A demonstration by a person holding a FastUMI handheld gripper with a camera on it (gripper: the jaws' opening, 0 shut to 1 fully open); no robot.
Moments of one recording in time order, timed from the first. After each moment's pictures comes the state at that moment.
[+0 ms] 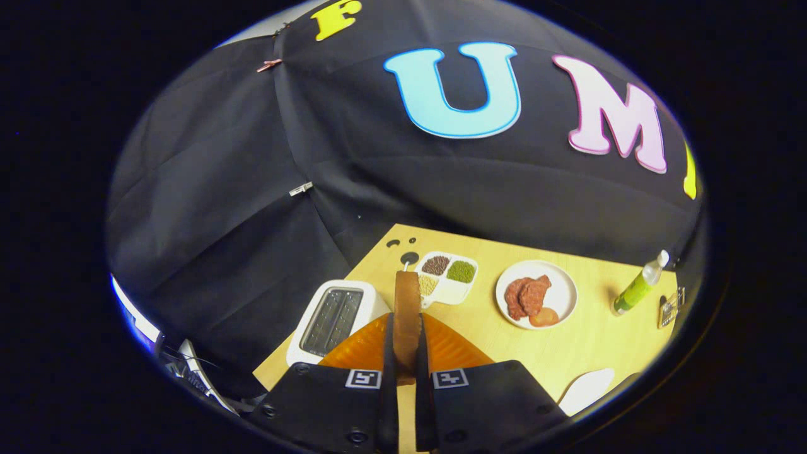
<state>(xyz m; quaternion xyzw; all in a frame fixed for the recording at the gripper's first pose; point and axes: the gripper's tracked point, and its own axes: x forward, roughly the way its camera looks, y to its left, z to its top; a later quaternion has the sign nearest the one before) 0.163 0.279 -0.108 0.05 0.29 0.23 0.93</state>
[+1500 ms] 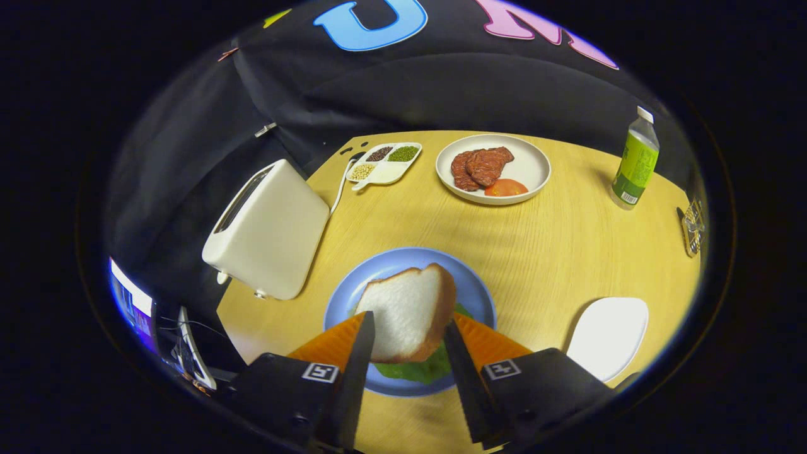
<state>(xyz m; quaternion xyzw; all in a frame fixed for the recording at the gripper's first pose) 0.109 0.148 -0.304 0.05 0.41 0.22 0.89</state>
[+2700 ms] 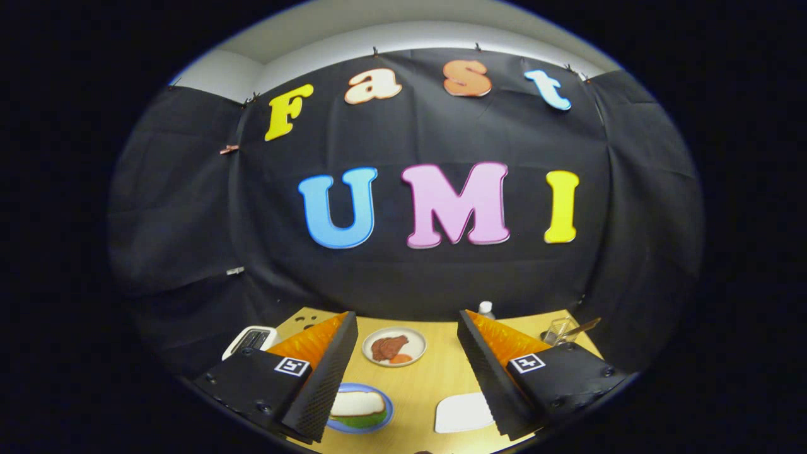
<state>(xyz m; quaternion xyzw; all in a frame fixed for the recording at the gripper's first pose) 0.042 -0.001 0.043 0.04 0.00 0.02 1.00</state>
